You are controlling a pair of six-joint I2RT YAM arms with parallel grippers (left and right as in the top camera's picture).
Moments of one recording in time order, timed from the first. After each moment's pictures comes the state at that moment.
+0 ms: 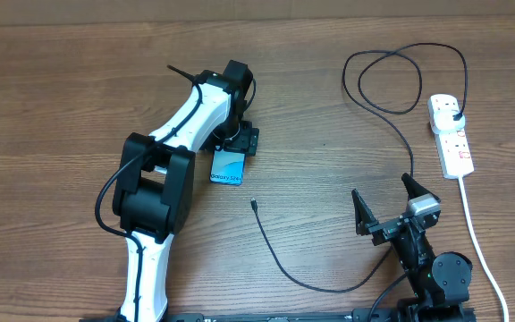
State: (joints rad) left arm -0.37 2.26 1.74 -1.07 0.03 -0.23; right arm 0.09 0.01 0.02 -0.01 -0.23 0.02
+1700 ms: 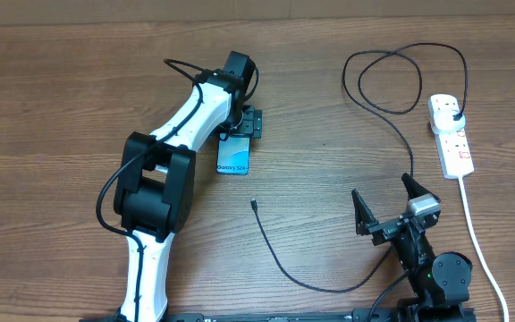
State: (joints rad) left arm -0.37 2.27 1.75 -0.88 -0.02 -0.33; right arm 0.09 0.01 0.02 -0.01 -0.23 0.02
